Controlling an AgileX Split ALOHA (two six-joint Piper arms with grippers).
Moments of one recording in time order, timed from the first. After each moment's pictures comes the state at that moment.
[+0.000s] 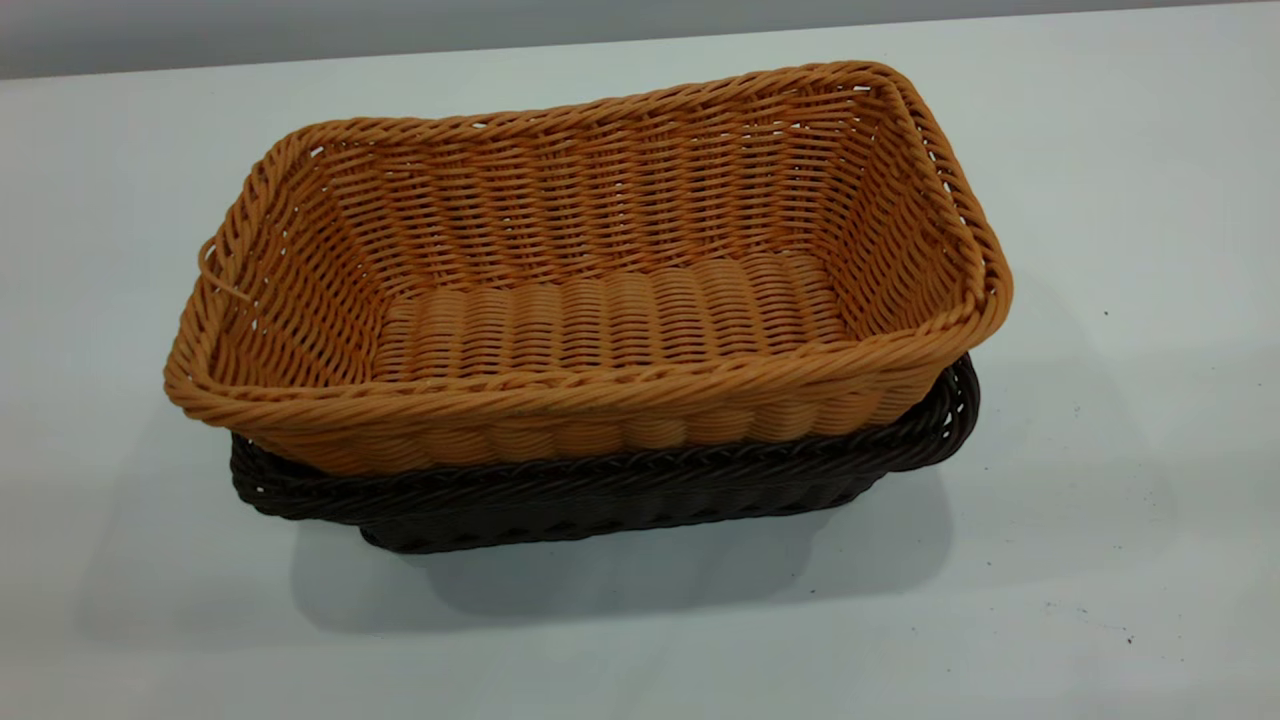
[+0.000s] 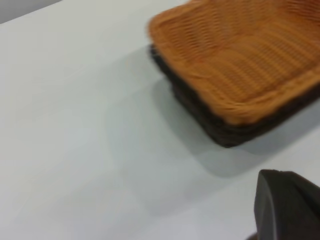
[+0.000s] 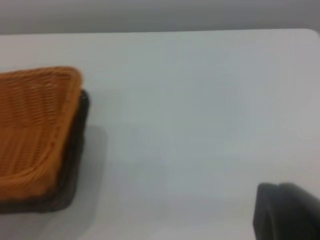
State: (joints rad) left arm -0.34 0.02 -0.45 -0.07 1.08 0.17; right arm -0.07 0.00 -0.49 0.10 1.06 -0.12
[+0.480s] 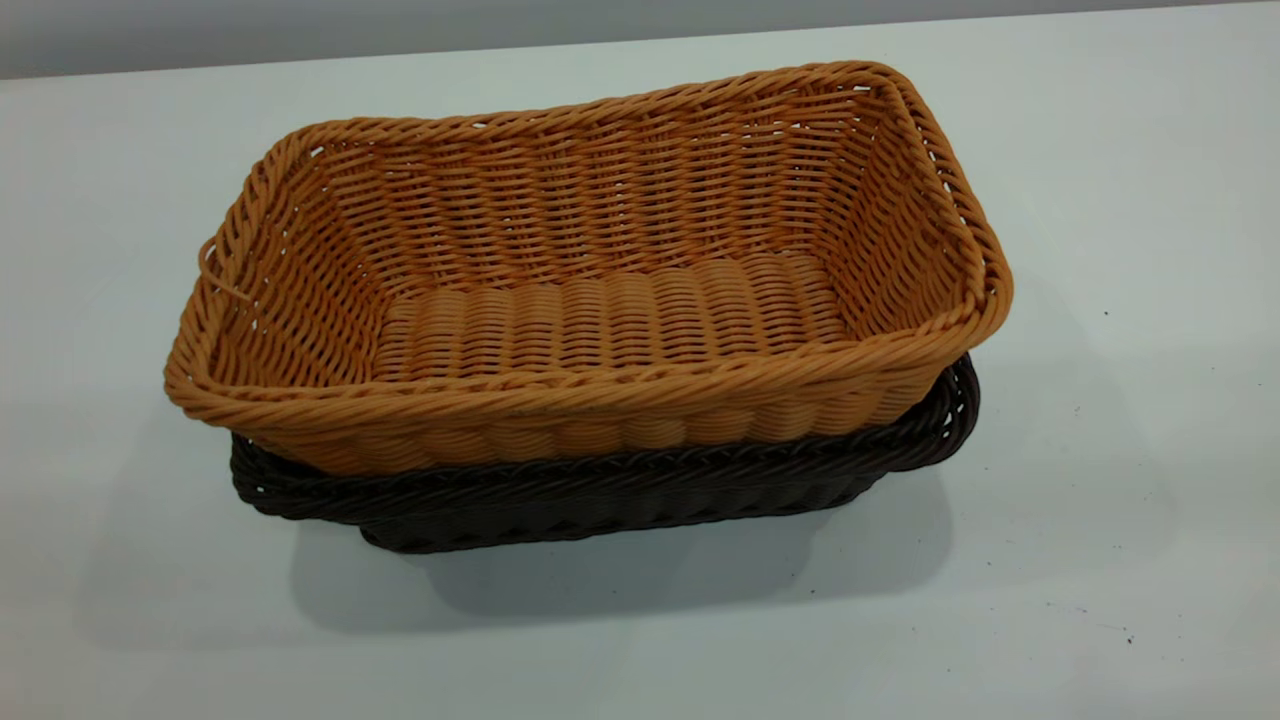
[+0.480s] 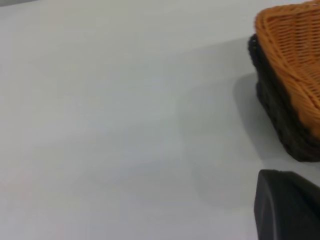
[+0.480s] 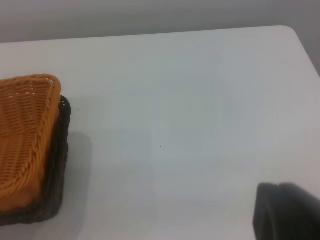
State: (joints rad) left arm -0.01 0.02 -0.45 -0.07 1.08 0.17; right arm -0.12 0.00 -0.49 0.10 1.06 -0.12
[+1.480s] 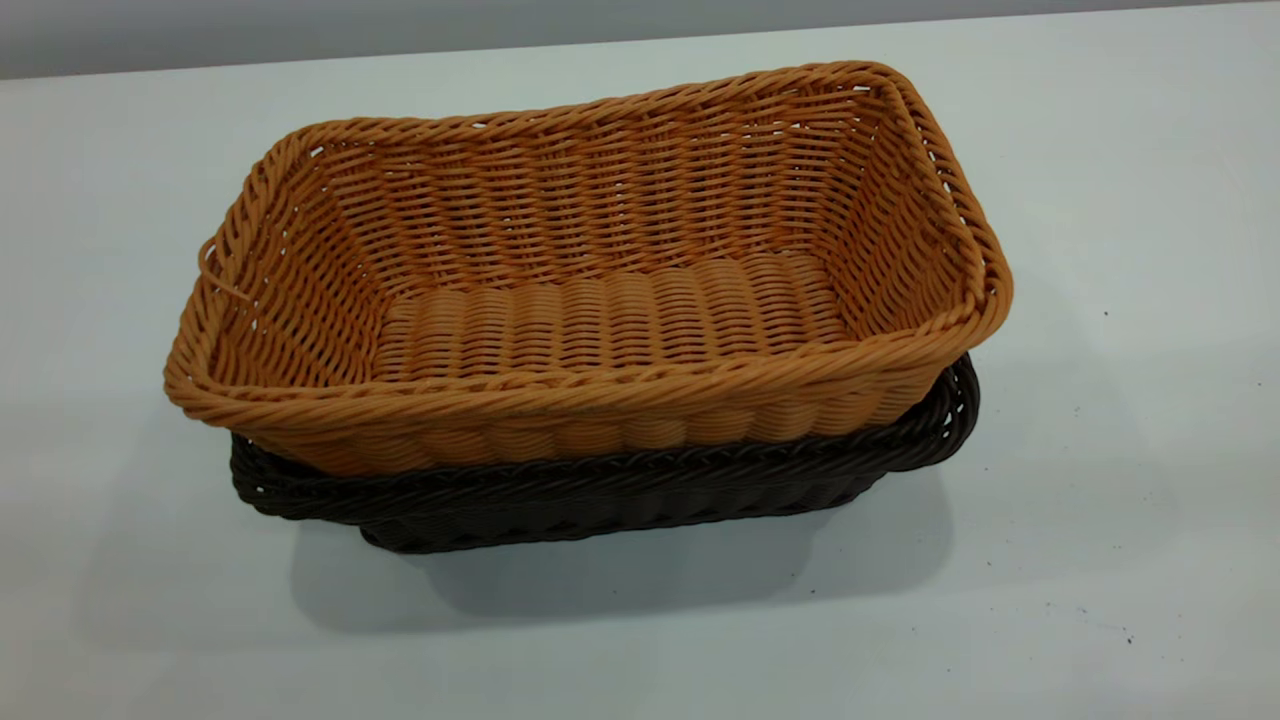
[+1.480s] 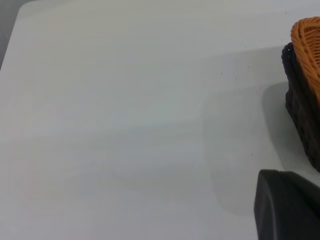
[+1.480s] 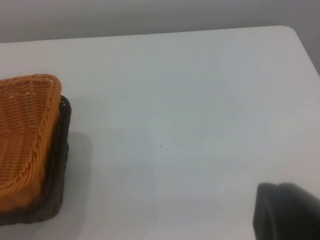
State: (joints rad) left arm 0.08 0.00 -0.45 -0.07 1.08 0.17; right arm -0.12 0.00 -0.49 0.10 1.06 -0.12
